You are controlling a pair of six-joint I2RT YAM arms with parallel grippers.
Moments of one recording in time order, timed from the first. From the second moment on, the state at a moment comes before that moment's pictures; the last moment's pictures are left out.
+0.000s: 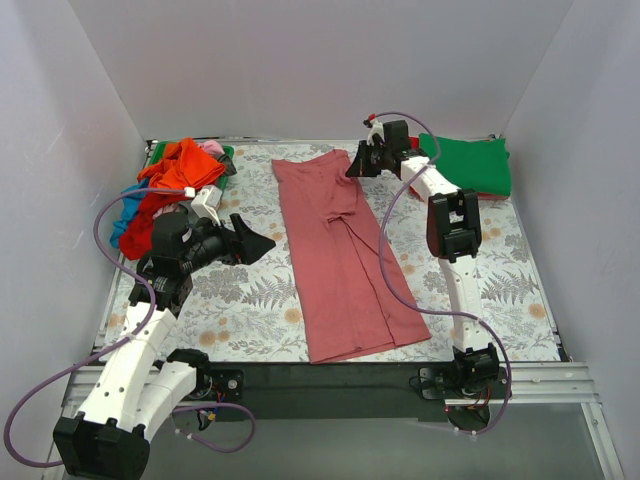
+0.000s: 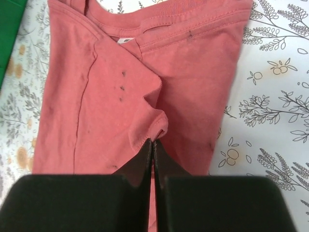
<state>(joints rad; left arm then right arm) -0.18 0.82 0.75 -0.27 0.59 -0.48 0.27 2.55 2.18 -0.30 -0.60 0.27</state>
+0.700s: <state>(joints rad) -0.18 0.81 0.75 -0.27 0.60 -0.47 0.53 2.44 2.13 -0.44 -0.46 -0.05</state>
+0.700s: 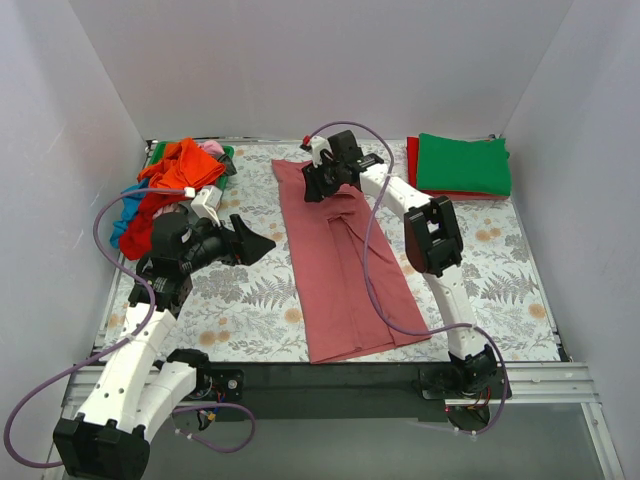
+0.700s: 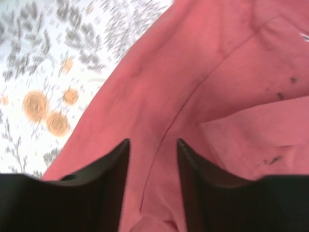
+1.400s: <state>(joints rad) -0.19 1.20 0.84 -0.06 0.68 -0.67 0.25 2.19 1.99 -0.57 -0.65 -0.31</state>
